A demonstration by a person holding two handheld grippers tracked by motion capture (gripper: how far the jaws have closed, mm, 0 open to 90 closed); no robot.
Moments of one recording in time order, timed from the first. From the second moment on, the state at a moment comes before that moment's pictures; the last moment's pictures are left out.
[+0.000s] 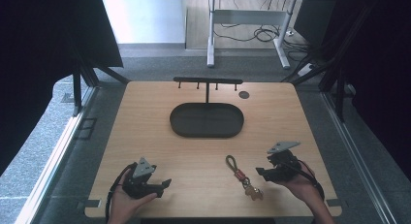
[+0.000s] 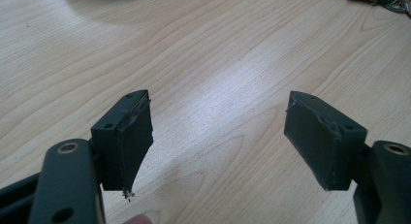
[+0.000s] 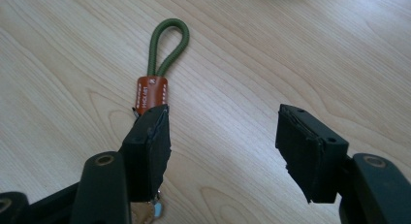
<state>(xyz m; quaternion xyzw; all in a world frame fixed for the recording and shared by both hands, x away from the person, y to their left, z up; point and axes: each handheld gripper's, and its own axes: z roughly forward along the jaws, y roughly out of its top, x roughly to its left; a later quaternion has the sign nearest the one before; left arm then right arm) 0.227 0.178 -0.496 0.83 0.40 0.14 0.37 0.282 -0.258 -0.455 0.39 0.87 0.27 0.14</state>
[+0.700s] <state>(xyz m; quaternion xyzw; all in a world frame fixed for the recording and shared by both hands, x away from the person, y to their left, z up) 0.226 0.170 -0.497 0.84 0.39 0.13 0.36 0.289 -0.232 -0.464 0.37 0.89 0.26 0.11</state>
